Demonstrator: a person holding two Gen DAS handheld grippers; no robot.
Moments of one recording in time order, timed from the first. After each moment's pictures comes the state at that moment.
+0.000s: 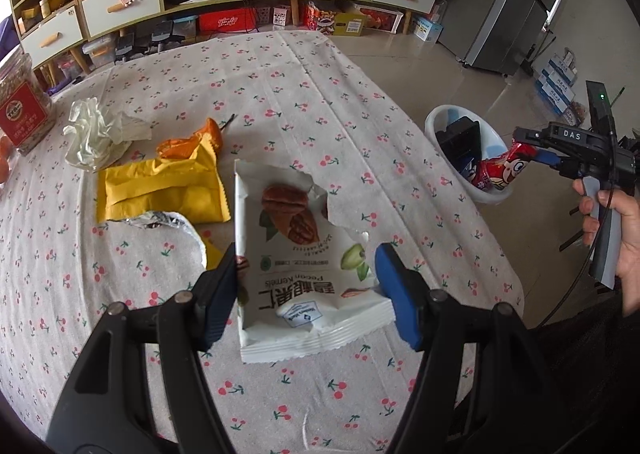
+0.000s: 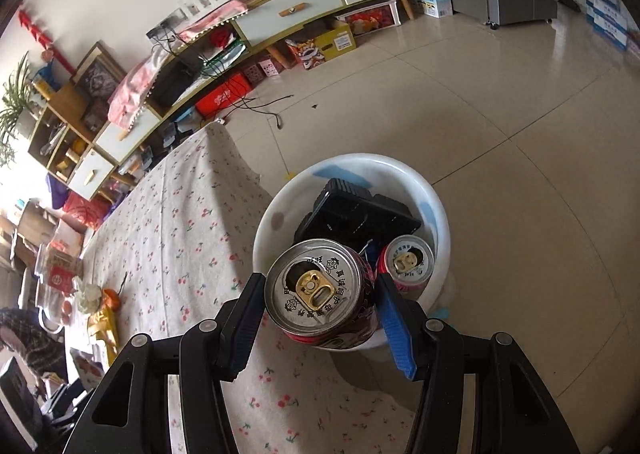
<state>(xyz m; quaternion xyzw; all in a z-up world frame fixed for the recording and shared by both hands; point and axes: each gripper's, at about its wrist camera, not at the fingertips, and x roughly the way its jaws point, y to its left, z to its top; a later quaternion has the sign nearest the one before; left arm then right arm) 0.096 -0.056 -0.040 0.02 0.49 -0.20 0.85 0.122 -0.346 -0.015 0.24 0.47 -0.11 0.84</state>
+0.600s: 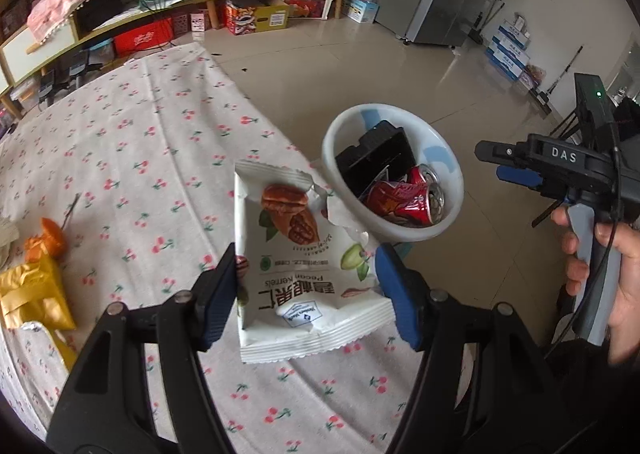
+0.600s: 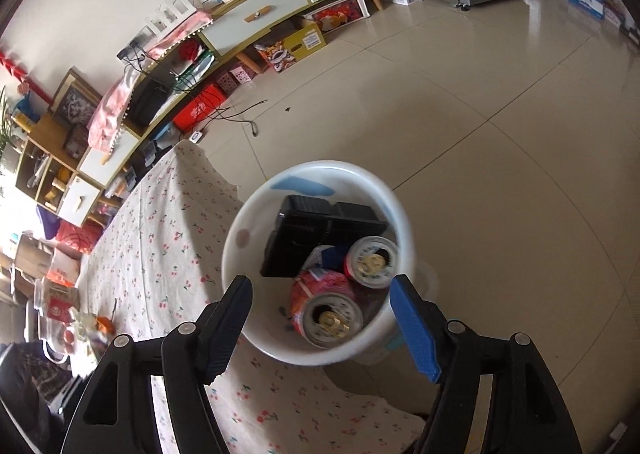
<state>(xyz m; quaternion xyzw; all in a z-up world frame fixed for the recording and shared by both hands) 0.132 -0.195 -0.047 0.05 0.49 -0.30 0.82 0.097 -0.384 -0.017 0.27 0.47 -0.15 0.83</state>
